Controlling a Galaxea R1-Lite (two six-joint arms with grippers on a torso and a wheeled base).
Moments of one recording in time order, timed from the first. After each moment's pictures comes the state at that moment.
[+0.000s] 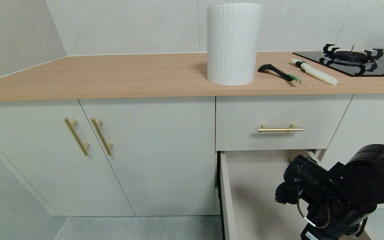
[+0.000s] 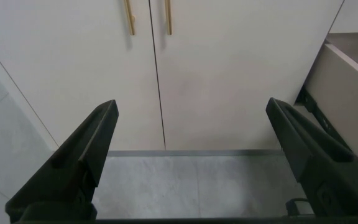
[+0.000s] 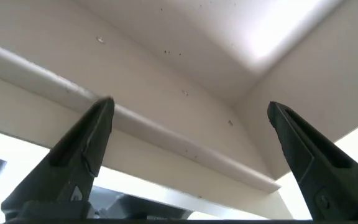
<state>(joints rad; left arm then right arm) 0.00 0.00 0.00 0.00 0.00 0.00 0.59 1.81 -0.93 0.56 -0.19 -0.10</state>
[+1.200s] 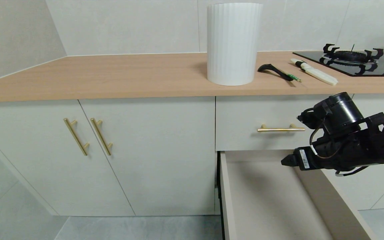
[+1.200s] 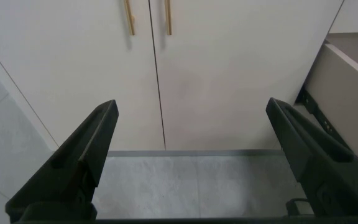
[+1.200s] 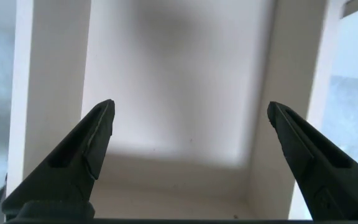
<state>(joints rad) 0.00 0.00 0.00 0.00 0.00 0.00 0.41 1.70 -1.10 0.24 -0.25 0.20</state>
